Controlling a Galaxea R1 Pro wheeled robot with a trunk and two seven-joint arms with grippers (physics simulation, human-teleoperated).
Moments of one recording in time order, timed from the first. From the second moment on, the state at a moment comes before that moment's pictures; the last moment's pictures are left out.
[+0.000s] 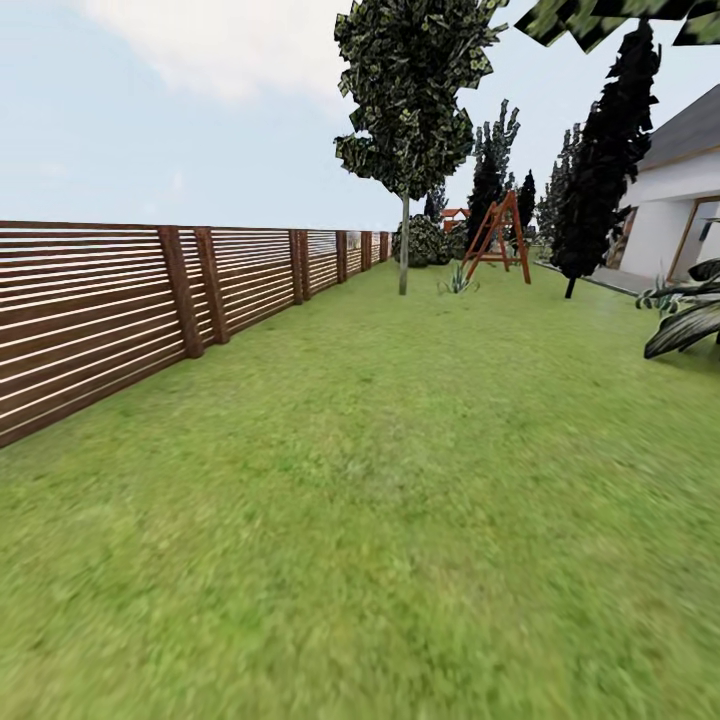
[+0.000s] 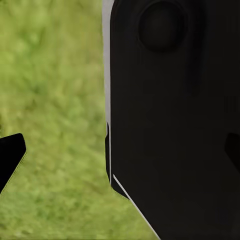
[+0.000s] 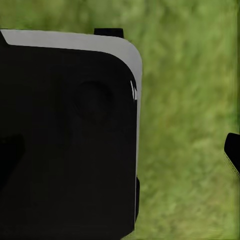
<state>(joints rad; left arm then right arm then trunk) 0.01 0.05 0.00 -0.01 0.00 0.00 0.00 -0.07 -0.05 0.00 0.01 0.00 0.00 0.00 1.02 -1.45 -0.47</state>
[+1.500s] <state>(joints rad) 0.01 0.05 0.00 -0.01 0.00 0.00 0.00 -0.07 -0.05 0.00 0.01 0.00 0.00 0.00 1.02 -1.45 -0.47</state>
